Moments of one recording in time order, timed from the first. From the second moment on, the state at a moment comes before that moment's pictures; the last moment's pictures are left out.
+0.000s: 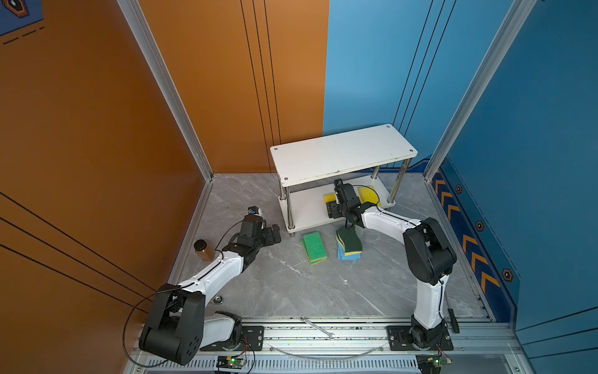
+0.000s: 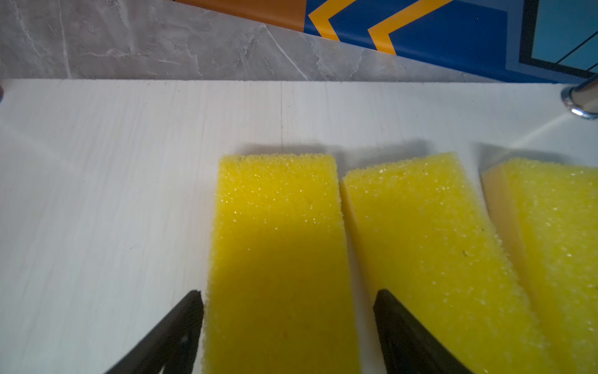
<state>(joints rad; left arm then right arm) -0.26 1.27 0.62 -0.04 -0.06 -0.42 0.52 1.97 1.39 -0.17 0.23 0.16</state>
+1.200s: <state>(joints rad) -0.26 1.27 0.62 -0.04 -0.06 -0.42 0.52 2.02 1.40 -0.11 0.31 0.23</state>
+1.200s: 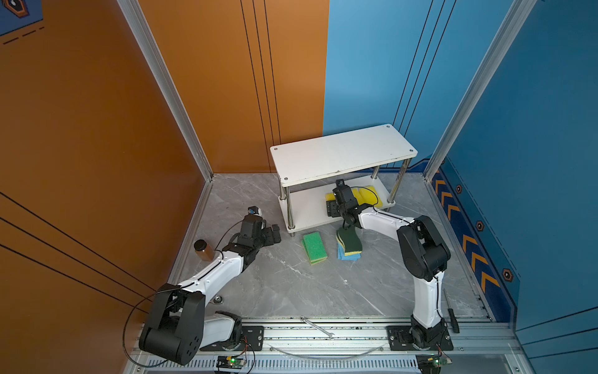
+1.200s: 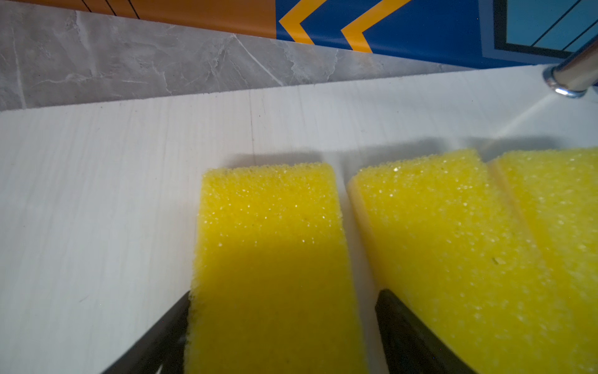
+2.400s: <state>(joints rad) -0.26 1.27 0.62 -0.04 -0.06 -0.42 0.52 2.00 1.34 -0.06 0.33 0.18</state>
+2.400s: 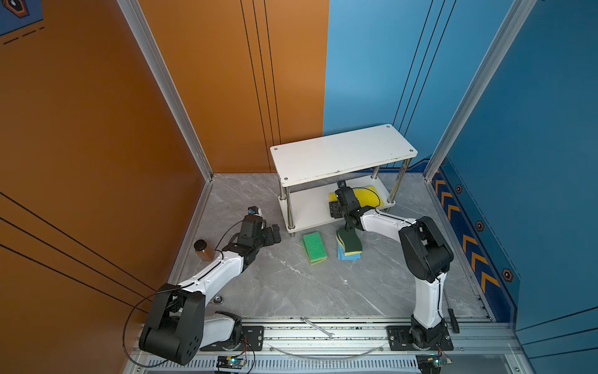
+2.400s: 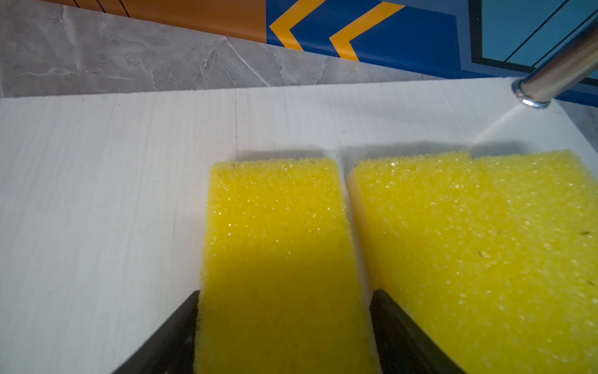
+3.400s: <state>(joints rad) -0.26 1.27 0.62 -0.04 -0.06 -0.42 0.52 1.95 1.30 -0.06 0.36 0.16</state>
